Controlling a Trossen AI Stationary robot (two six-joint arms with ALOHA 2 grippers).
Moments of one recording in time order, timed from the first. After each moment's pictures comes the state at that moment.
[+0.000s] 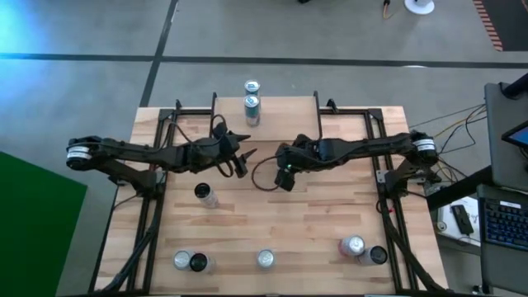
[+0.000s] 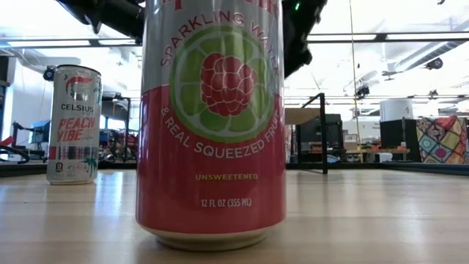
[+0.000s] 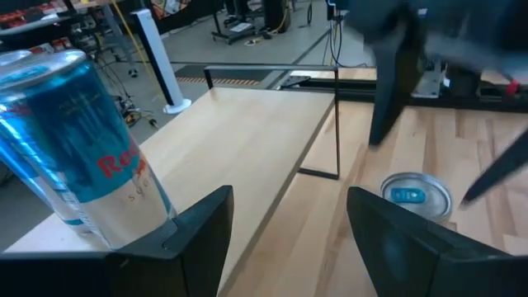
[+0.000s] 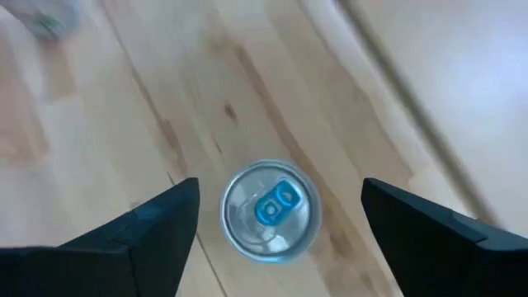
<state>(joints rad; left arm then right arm) 0.07 1.27 0.74 0.24 -0.44 0.04 0.00 1.66 1.44 -0.78 0.31 0.34</state>
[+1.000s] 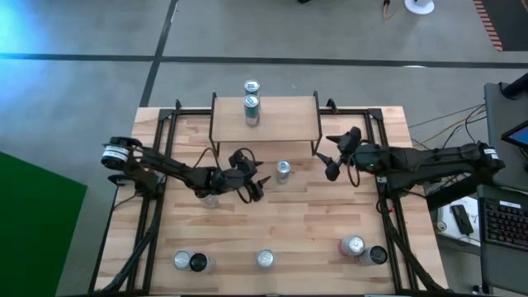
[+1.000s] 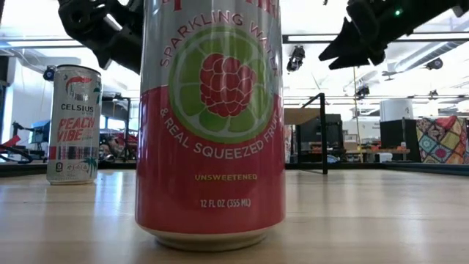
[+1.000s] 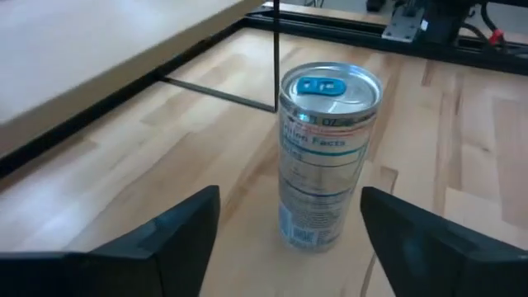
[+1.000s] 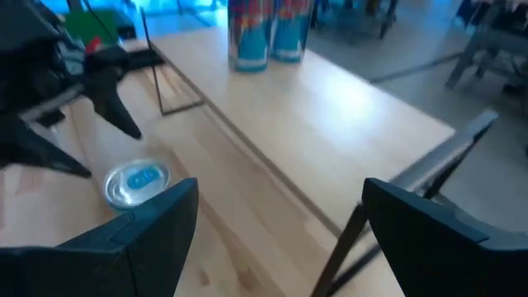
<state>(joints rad) -0.10 1.66 0.74 0.48 -0.55 -0.25 0.01 0.82 0.59 -0.16 0.56 0.16</state>
